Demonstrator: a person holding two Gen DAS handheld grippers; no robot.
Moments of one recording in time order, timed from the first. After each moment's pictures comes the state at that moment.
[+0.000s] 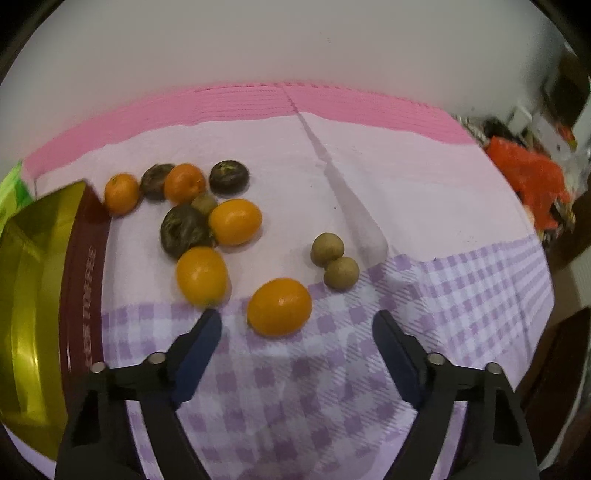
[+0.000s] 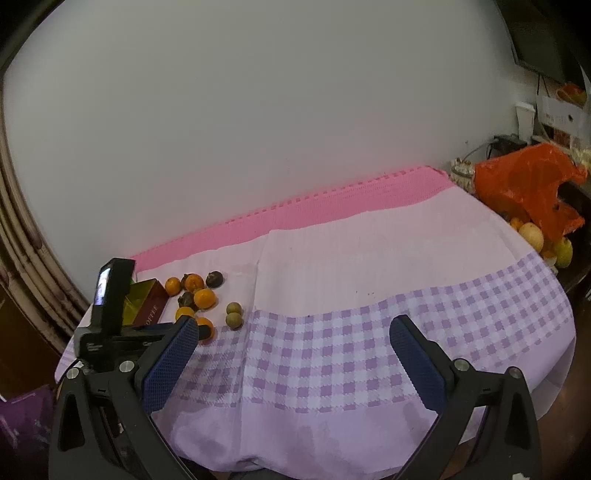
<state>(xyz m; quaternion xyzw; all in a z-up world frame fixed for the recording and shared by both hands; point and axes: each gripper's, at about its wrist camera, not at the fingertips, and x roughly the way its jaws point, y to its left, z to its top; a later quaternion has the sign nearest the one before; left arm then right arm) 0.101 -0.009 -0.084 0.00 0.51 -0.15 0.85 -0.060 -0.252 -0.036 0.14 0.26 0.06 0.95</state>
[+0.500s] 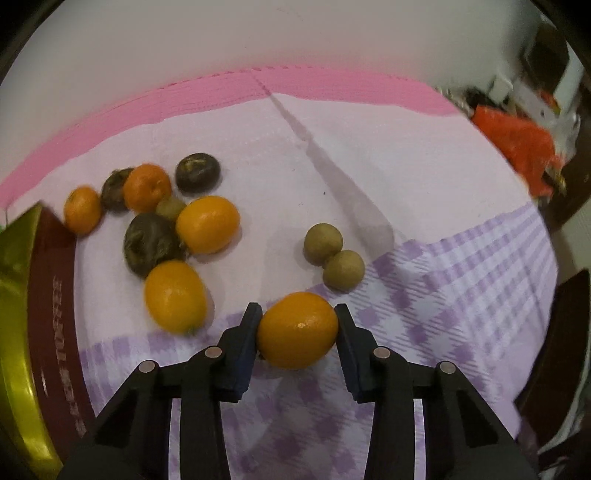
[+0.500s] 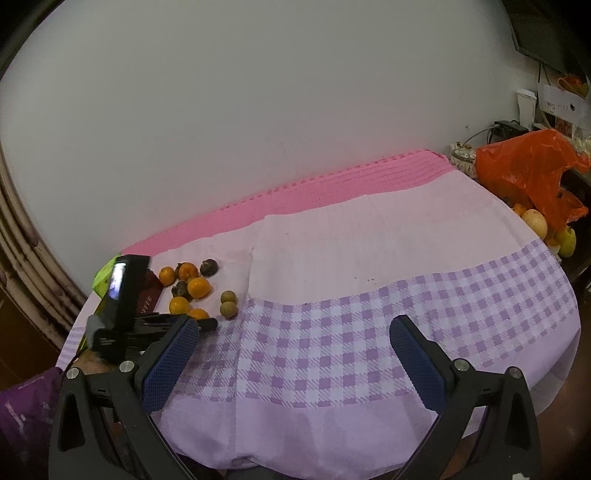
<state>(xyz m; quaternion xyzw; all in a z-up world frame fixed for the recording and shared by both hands) 0.112 -0.011 -0.102 0.02 0.52 -0.19 0.83 -0.050 -0.252 -0.045 0.14 0.29 0.06 0.95</state>
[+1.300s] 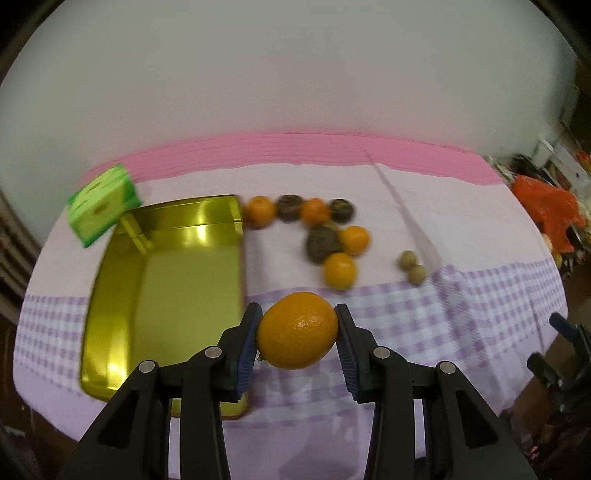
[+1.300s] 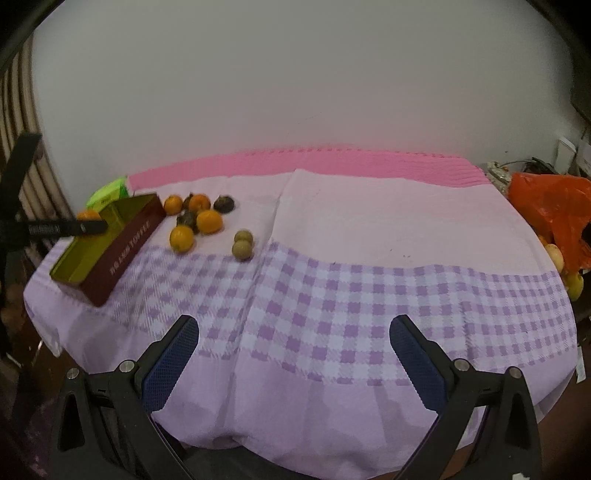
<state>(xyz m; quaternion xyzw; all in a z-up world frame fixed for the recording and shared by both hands) 0.039 0.105 -0.014 -0.01 0.45 -0.05 0.89 -0.046 -0.189 -0.087 0.00 0.33 0.09 0.94</state>
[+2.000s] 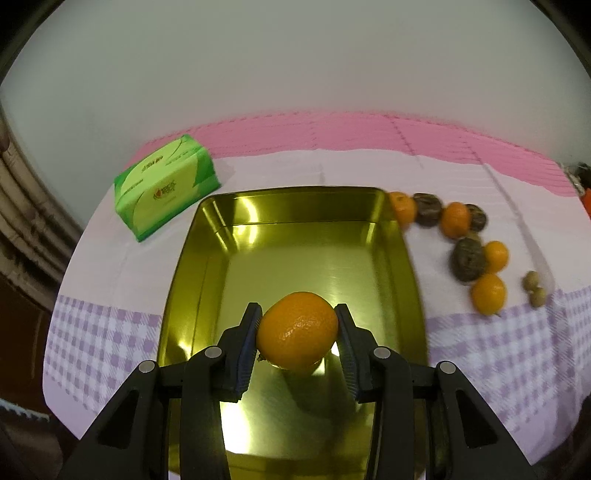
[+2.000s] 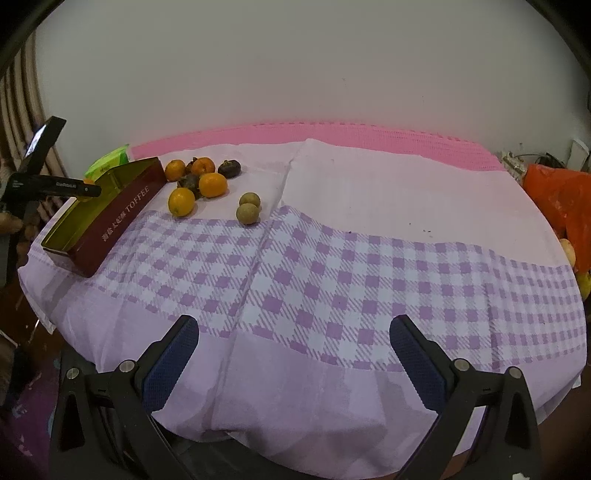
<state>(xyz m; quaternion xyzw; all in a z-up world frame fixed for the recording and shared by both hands) 0.108 0.200 -0.061 0.02 0.49 0.04 0.87 -0.035 -0.178 -0.112 -0.02 0.36 0.10 0.93</state>
